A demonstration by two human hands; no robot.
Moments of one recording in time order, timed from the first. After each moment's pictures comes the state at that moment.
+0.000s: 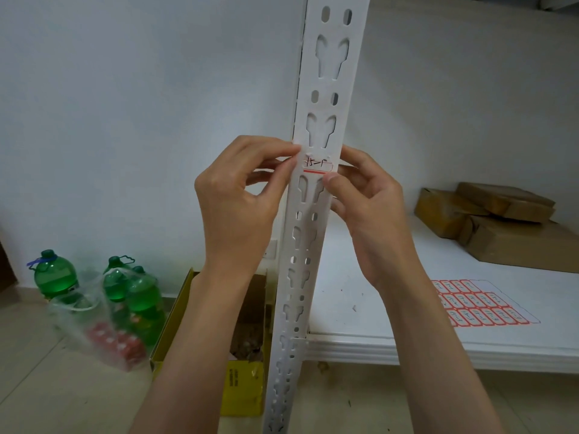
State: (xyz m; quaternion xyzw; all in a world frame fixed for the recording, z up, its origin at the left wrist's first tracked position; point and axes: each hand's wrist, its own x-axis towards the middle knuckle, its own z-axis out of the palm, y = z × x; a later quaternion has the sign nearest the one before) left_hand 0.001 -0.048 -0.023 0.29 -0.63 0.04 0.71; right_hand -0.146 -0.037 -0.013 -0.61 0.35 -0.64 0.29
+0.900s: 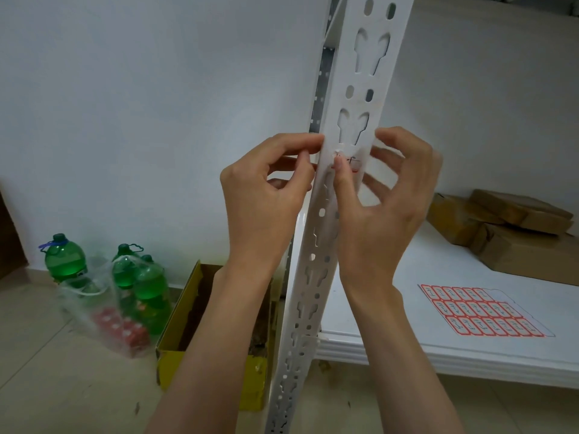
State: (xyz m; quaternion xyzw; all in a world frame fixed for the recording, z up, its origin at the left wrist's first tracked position) left_hand 0.000 -0.049 -0.025 0.30 -0.59 -0.09 0.74; right_hand -0.106 -0.045 -0.028 -0.55 0.34 -0.75 -0.11
